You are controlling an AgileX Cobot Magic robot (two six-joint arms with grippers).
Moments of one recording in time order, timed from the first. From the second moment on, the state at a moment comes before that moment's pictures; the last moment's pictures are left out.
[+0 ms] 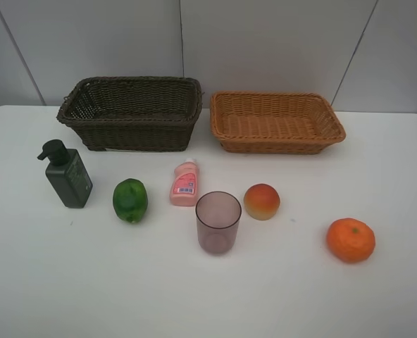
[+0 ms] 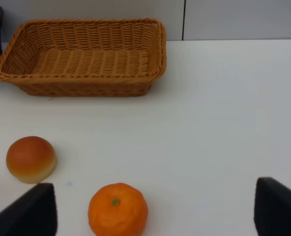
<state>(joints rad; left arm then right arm) 0.08 -0.01 -0.51 0.03 1.07 -0.06 0.05 0.00 -0.52 -0.06 1.06 0.06</state>
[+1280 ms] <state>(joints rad) 0.08 -0.01 -0.51 0.03 1.07 -0.06 0.05 0.00 -0.52 -0.06 1.06 0.06</state>
